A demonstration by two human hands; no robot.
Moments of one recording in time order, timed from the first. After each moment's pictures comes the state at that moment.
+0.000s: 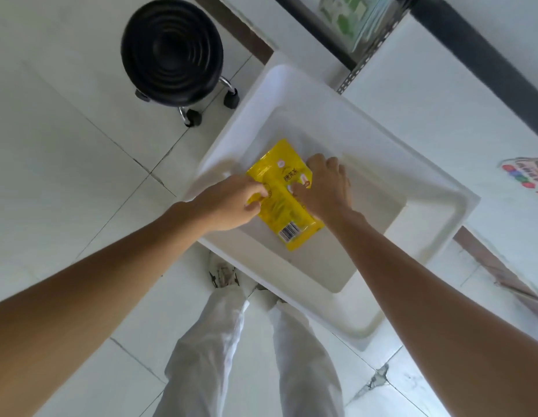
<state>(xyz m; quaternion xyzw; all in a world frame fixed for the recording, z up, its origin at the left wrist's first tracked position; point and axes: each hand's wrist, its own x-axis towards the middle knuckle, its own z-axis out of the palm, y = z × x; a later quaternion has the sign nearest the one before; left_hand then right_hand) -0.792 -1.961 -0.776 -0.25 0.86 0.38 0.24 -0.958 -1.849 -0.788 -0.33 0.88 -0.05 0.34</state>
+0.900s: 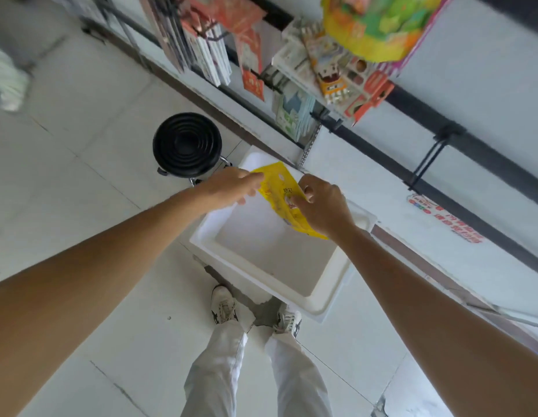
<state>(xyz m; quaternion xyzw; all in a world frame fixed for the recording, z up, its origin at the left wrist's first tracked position) -0.846 -1.969 -0.552 -0.41 0.74 0.50 0.19 -0.982 -1.808 -0.580 -0.35 0.85 -0.25 0.30</state>
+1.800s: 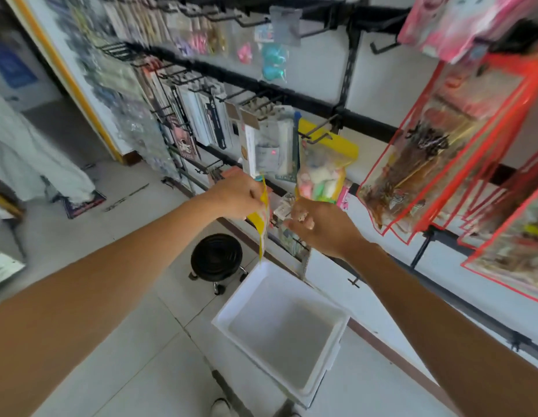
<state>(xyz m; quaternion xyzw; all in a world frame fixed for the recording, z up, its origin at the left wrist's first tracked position) -0.858 -1.930 -0.223 -0.35 0.90 0.25 0.03 -1.008 -1.785 -0.289 -0.61 0.74 -0.26 0.10</state>
